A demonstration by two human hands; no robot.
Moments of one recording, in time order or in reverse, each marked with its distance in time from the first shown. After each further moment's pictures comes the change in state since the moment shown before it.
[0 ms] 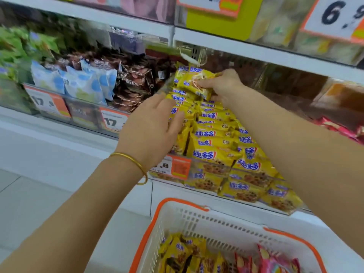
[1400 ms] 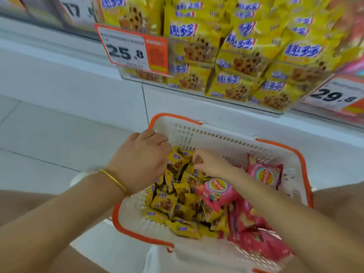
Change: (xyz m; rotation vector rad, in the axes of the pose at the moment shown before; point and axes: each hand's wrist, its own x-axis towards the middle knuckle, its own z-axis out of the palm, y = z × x) left_hand -0.181 0.019 0.053 0.272 -0.730 0.204; right_hand -0.246 0.279 -0.020 -0.755 -0.822 0.137
